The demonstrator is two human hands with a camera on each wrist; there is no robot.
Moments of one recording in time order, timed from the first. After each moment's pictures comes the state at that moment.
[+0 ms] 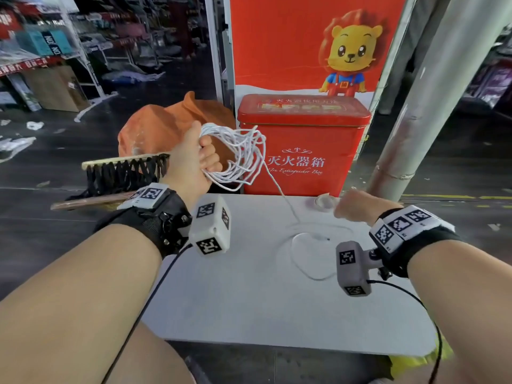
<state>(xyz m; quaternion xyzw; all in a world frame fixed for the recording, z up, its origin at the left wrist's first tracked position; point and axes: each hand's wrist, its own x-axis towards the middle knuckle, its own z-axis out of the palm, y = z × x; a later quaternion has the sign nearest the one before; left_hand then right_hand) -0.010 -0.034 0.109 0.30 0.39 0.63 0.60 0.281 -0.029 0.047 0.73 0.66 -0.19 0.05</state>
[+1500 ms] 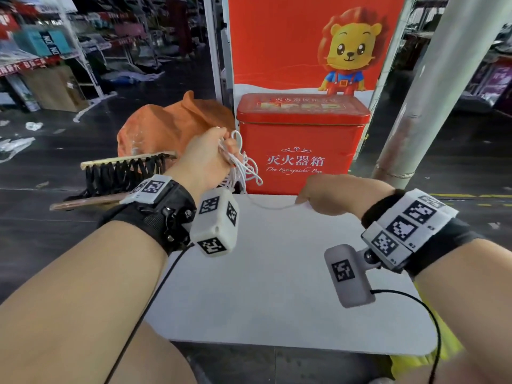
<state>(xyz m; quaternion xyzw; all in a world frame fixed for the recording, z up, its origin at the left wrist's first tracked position) 0.010 -0.027 0.121 0.29 0.37 0.57 0.67 0.229 -0.060 0.106 0.55 0.82 -0.07 0.13</state>
